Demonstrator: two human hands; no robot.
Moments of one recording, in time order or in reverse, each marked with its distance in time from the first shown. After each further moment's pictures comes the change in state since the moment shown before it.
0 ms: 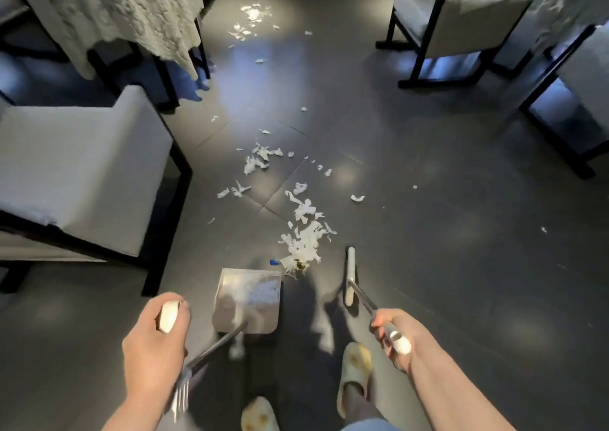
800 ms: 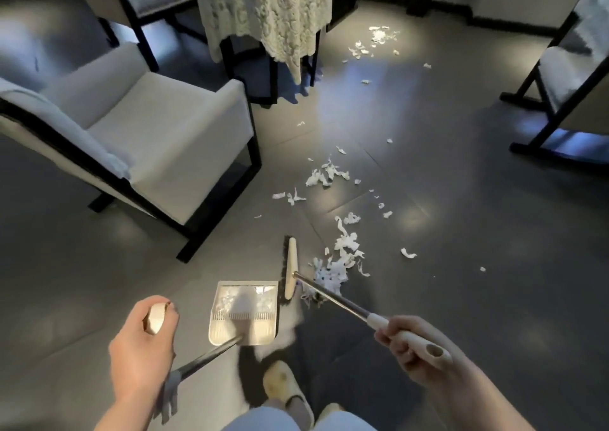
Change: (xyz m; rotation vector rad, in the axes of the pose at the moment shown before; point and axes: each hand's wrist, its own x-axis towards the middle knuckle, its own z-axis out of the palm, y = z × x) left_hand -0.018 0.052 0.055 -0.049 0.420 -0.290; right_hand 0.024 -0.180 0.029 -0.469 -0.416 0.106
